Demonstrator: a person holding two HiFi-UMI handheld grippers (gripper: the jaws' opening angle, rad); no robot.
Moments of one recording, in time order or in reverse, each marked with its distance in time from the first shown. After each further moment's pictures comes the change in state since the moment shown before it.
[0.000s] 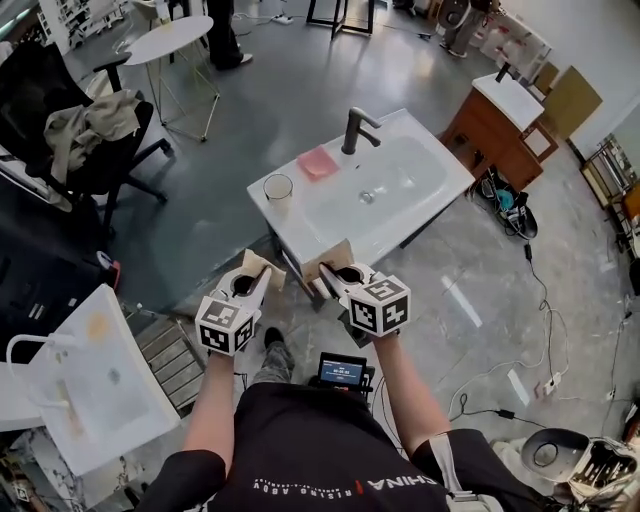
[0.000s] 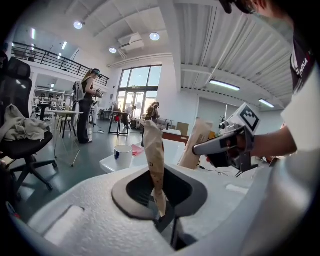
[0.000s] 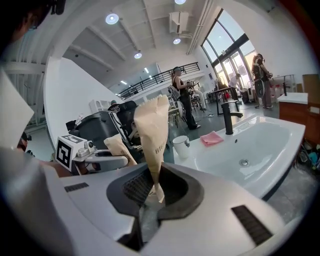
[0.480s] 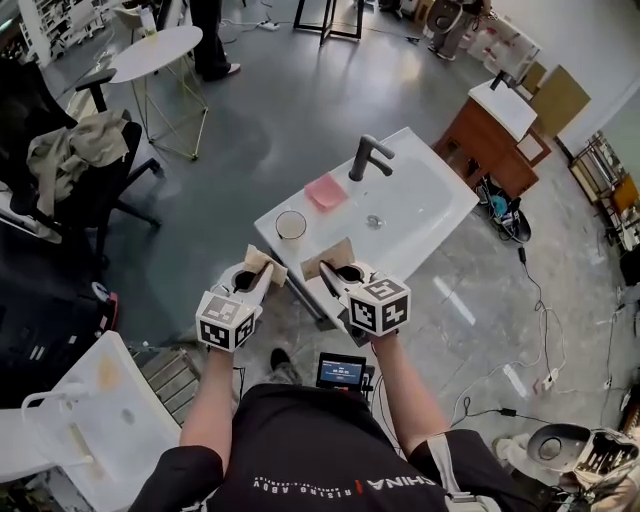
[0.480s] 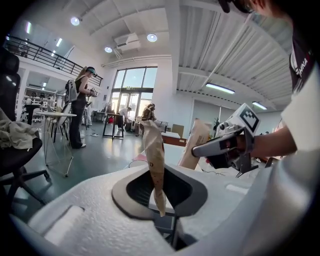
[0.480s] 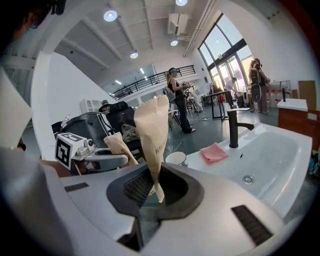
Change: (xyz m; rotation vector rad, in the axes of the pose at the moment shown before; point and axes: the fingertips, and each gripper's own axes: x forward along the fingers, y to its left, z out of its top) left arm 0.051 0.098 0.050 0.029 -0.023 -0.085; right arm 0.086 -0.027 0.069 0.000 -0.017 -0.082
